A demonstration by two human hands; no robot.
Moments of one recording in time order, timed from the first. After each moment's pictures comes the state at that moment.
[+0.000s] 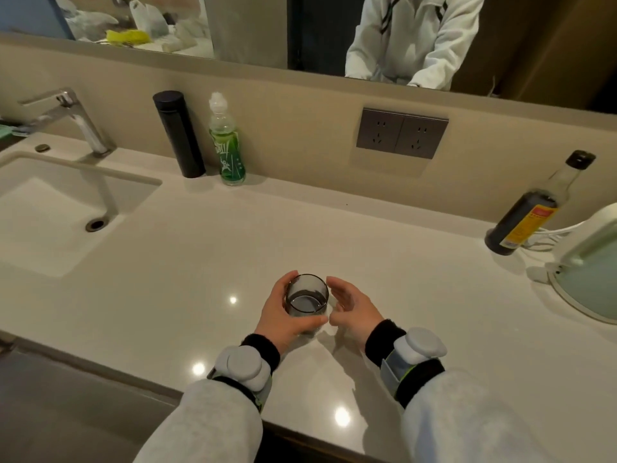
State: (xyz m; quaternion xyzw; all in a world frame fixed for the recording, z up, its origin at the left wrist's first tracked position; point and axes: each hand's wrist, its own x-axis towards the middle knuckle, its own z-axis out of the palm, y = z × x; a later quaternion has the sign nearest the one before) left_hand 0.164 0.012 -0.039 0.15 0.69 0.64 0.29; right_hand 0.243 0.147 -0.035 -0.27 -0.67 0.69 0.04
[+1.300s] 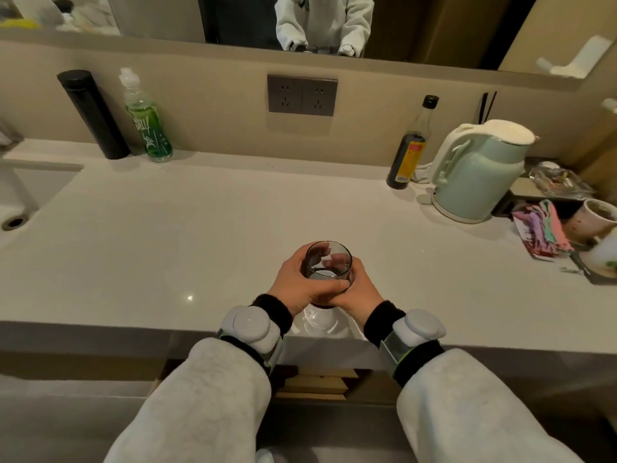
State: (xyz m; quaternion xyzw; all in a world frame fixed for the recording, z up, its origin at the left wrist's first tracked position) left_hand 0.334 0.030 0.024 0.27 0.63 0.62 0.38; right_hand 0.432 0.122 -0.005 -0.32 -0.64 0.67 0.19
